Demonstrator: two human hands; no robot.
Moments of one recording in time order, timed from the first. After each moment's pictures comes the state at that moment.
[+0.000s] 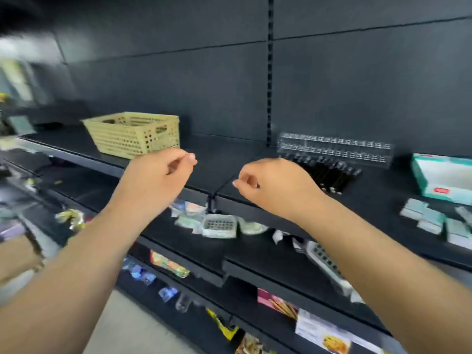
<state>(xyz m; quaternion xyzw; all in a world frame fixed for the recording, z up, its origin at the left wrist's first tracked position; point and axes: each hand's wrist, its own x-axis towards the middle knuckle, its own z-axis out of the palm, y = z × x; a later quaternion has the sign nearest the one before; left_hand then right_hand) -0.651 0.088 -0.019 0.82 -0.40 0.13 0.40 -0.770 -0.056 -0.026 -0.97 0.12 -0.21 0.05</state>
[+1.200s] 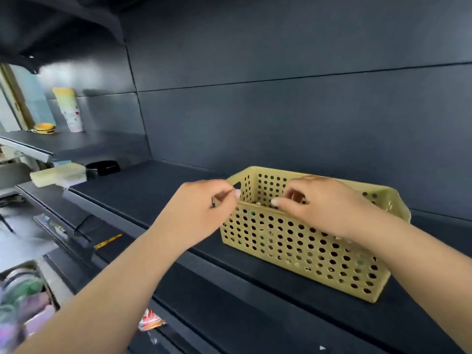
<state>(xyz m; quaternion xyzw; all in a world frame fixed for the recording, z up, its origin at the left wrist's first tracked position) -0.109 0.150 0.000 0.79 -0.51 0.11 0.34 -0.241 0.000 0.016 -0.97 0.18 -0.14 0.05</state>
